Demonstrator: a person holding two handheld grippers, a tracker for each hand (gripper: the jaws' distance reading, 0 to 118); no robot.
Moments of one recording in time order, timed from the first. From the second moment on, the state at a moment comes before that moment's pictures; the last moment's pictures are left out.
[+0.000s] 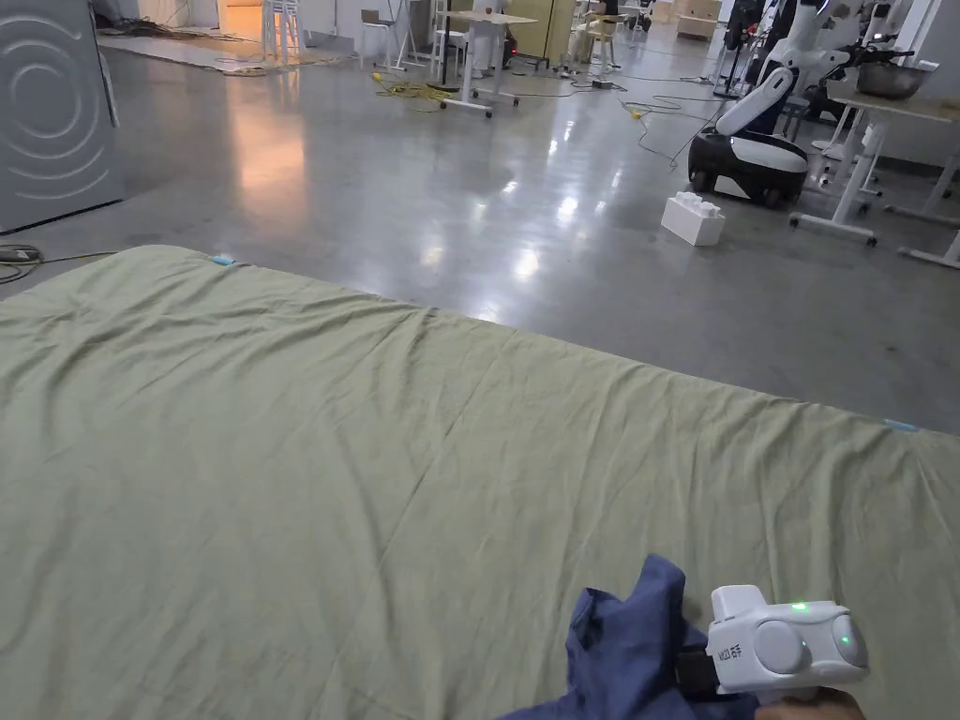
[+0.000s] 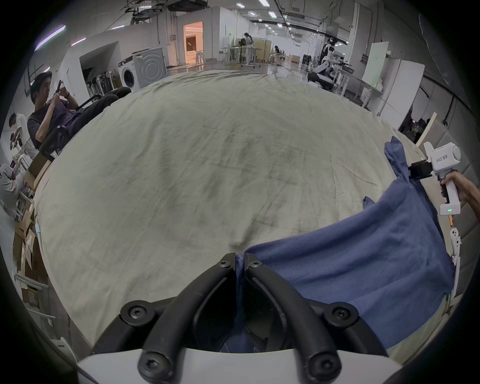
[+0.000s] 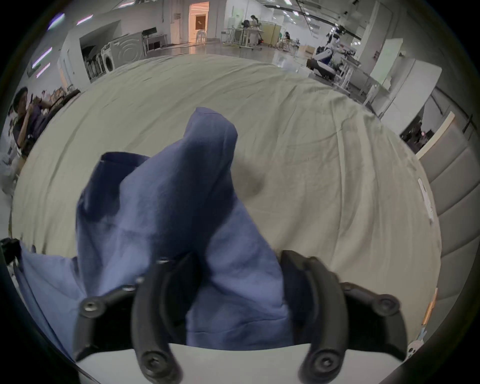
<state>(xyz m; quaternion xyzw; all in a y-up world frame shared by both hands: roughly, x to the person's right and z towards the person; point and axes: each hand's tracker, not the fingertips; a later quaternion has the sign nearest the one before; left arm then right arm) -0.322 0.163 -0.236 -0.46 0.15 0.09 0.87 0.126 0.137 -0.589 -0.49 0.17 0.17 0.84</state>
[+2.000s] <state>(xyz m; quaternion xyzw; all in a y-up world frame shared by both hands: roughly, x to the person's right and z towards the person) -0.293 0.612 -0.450 -0.13 0.07 0.03 0.99 0.235 0.624 -0.475 0.01 -0.04 0.10 0.99</state>
